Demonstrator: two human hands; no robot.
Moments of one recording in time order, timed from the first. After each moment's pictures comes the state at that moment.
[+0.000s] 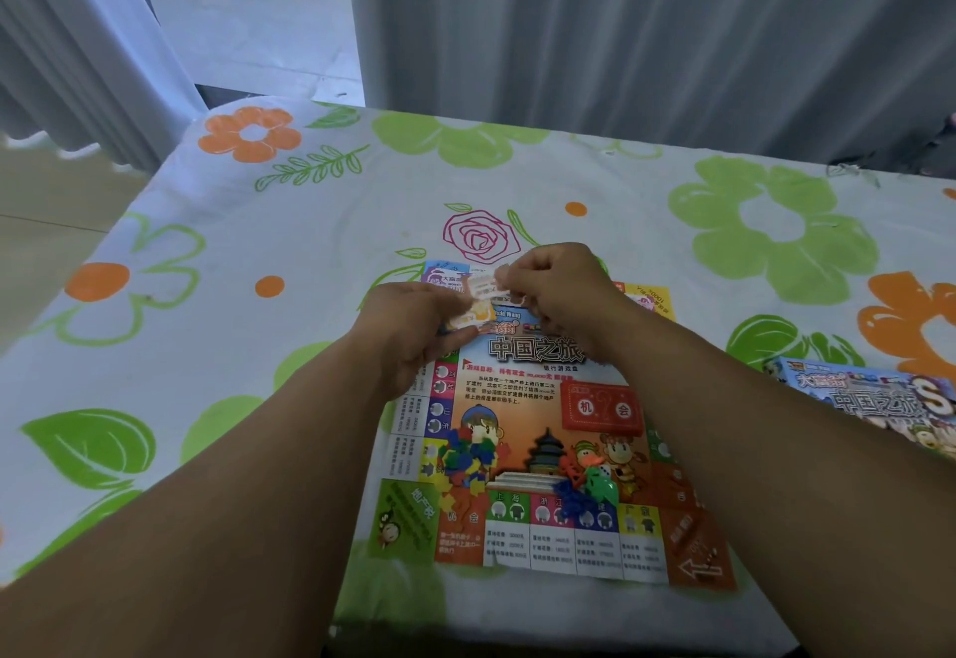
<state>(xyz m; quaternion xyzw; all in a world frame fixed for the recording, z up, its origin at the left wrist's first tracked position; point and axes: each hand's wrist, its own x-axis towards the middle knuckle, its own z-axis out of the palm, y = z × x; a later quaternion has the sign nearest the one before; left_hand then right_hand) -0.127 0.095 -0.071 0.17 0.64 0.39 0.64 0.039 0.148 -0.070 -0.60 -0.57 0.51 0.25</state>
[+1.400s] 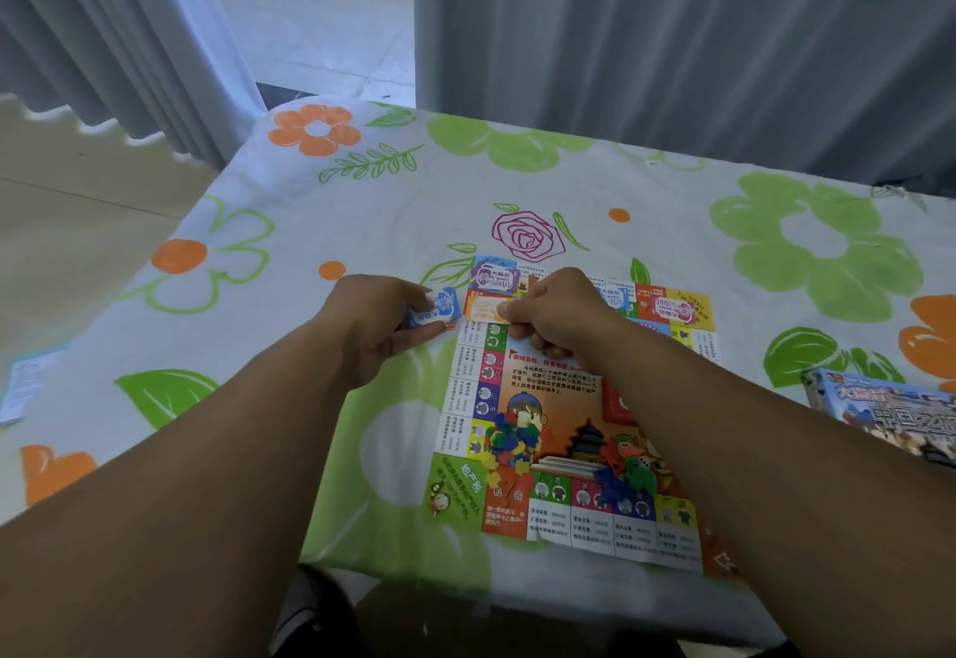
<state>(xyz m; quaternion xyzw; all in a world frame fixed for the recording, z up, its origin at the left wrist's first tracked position) -0.194 0.064 -0.059 0.15 0.66 0.43 0.60 -0.005 0.125 -0.079 -0.63 -0.55 0.52 0.16</state>
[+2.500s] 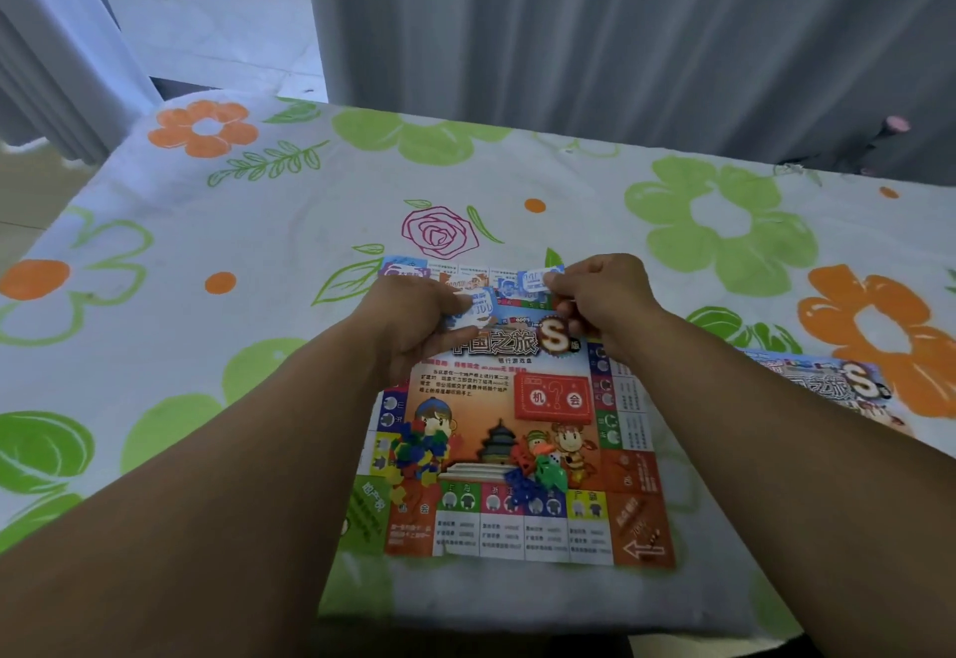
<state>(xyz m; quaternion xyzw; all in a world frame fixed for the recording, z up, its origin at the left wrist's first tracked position) -0.087 0.097 -0.059 0.21 0.63 0.37 0.65 0.107 0.149 -0.074 -0.70 -0.42 0.48 0.32</state>
